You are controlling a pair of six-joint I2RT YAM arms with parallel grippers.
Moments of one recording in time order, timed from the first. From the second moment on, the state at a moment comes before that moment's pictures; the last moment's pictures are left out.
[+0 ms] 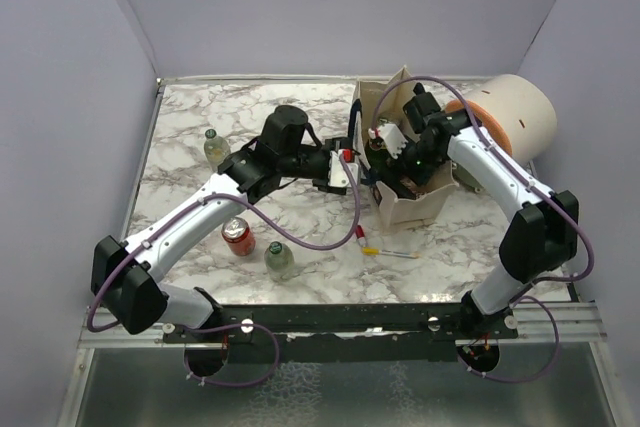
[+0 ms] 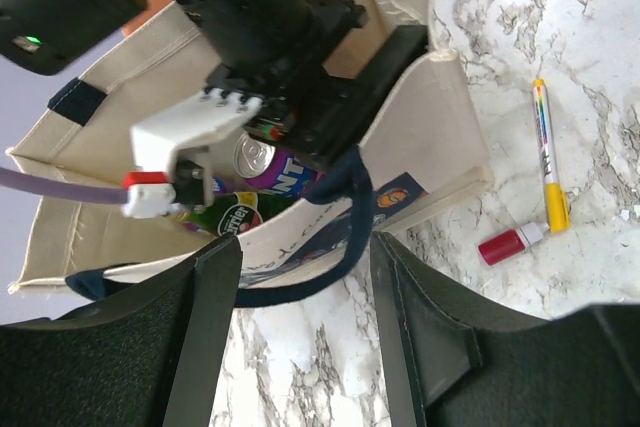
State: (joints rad) left arm -0.71 1.37 1.24 -0.31 0.69 0.88; right arm 0.37 1.65 1.49 -1.15 -0.26 -0.56
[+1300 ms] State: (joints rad) left arm -0.66 1.33 1.23 -0.28 0.74 0.81; right arm 0.39 1.62 1.08 -0.60 -0.15 -0.40
